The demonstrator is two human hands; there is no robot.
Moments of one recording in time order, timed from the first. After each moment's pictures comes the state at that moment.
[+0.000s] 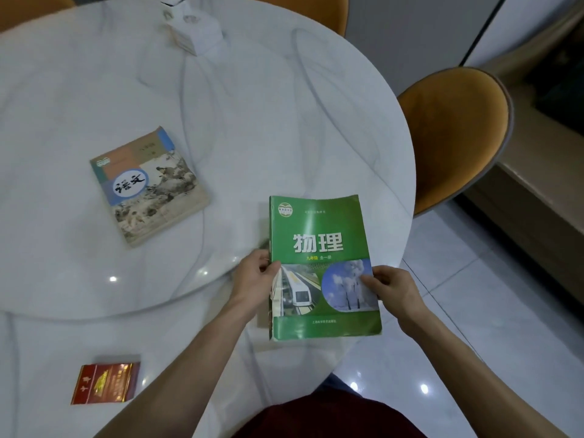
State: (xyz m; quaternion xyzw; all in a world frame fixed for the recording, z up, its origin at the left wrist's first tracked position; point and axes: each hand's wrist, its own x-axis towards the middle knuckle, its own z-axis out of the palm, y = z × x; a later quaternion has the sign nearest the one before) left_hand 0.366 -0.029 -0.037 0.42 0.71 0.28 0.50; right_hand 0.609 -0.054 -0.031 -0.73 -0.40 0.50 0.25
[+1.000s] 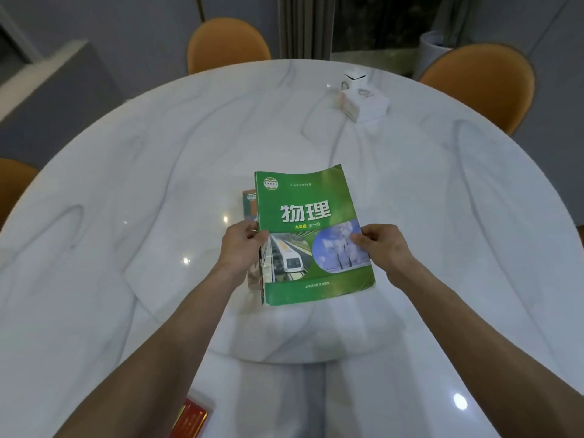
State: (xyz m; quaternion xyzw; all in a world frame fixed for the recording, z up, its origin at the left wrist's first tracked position) left_hand 0.128 0.080 0.027 0.26 0.76 0.46 0.37; right_hand 0.351 0.184 0.028 -0.57 -0.61 0.51 0.22
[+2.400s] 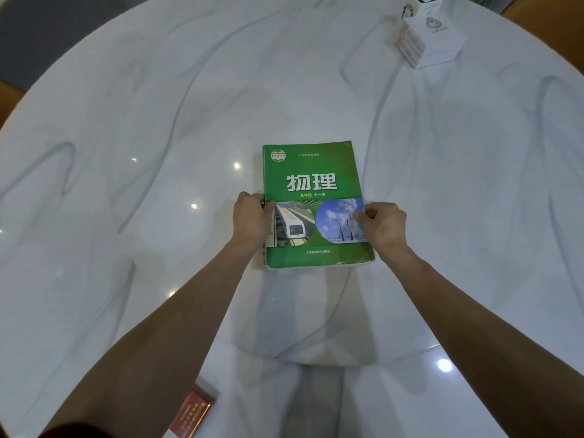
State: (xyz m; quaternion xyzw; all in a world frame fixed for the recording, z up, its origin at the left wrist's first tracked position) left_hand 0.067 0.120 -0.069 0.34 0.88 0.26 0.22; right_hand 0.267 0.225 -0.060 -0.60 -0.72 0.34 0.14
